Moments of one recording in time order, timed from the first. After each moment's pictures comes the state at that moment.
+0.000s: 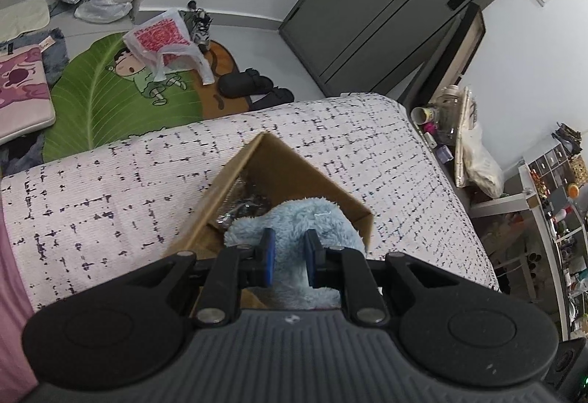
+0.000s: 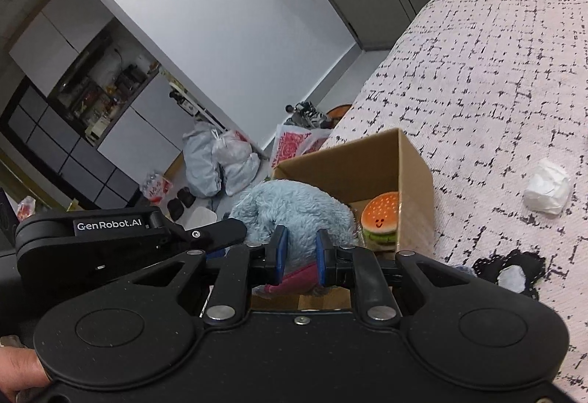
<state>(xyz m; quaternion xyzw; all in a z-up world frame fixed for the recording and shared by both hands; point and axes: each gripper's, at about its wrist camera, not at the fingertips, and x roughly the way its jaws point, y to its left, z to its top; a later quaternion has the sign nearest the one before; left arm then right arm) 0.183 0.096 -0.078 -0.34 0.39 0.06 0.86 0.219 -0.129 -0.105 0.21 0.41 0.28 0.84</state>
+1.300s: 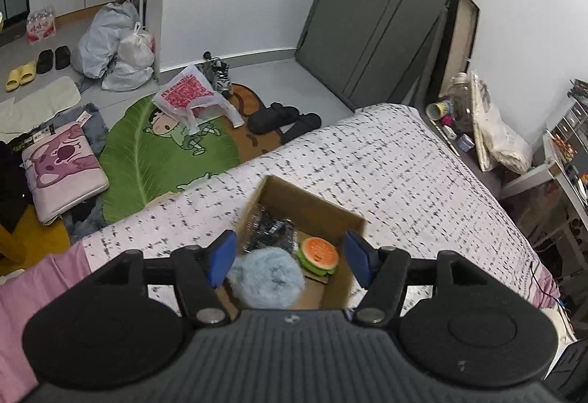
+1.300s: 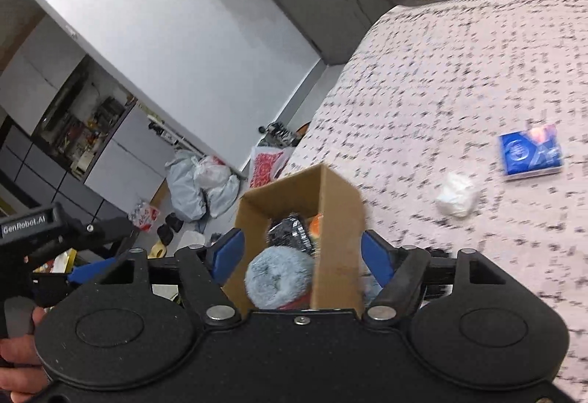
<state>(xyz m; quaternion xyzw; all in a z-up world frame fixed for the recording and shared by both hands) 0.159 0.045 0.025 -0.21 0.39 0.12 0.89 0.203 -0.224 -0.066 0.25 0.41 0.23 0.85</state>
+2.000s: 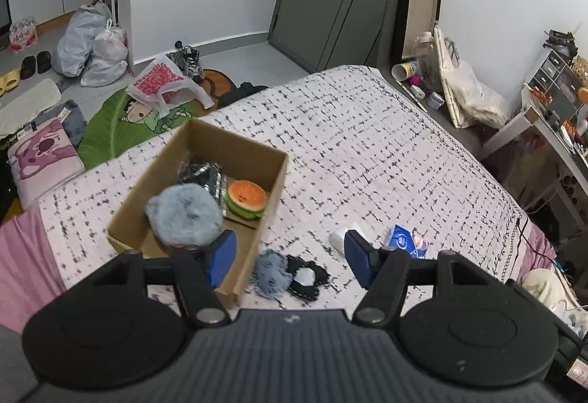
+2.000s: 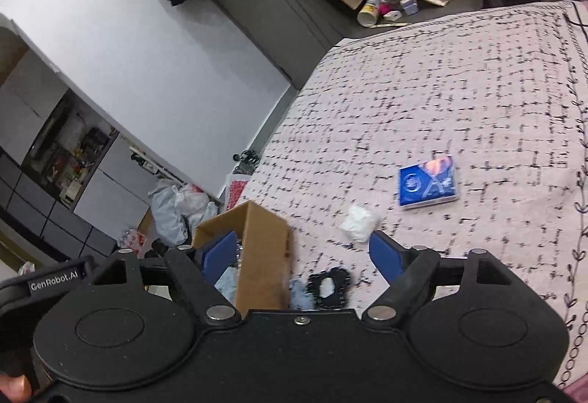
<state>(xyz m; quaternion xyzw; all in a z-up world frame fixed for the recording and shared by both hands) 0.151 -0.079 -0.001 -0.18 0.41 0.10 0.89 0.199 -0.334 -0.071 0.27 0.39 0.19 0.86</state>
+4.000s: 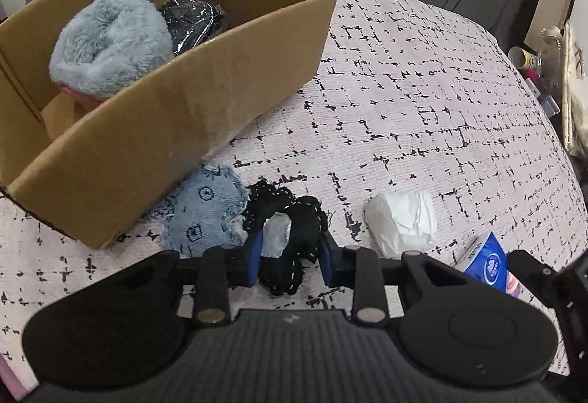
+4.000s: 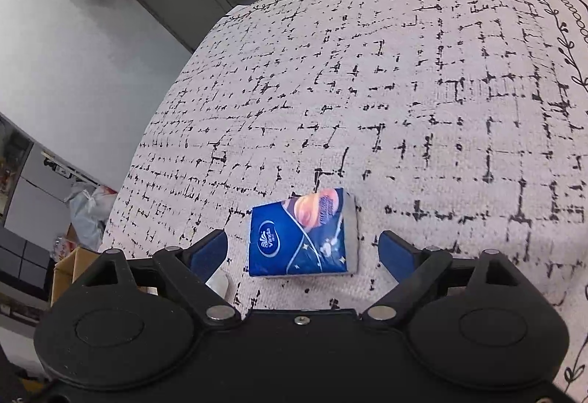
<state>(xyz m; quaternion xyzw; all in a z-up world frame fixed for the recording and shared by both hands) 0.243 -0.130 -0.185 -0.30 0.45 0.26 0.80 0.329 -0.355 -0.198 0.25 0.46 0.09 0.85</state>
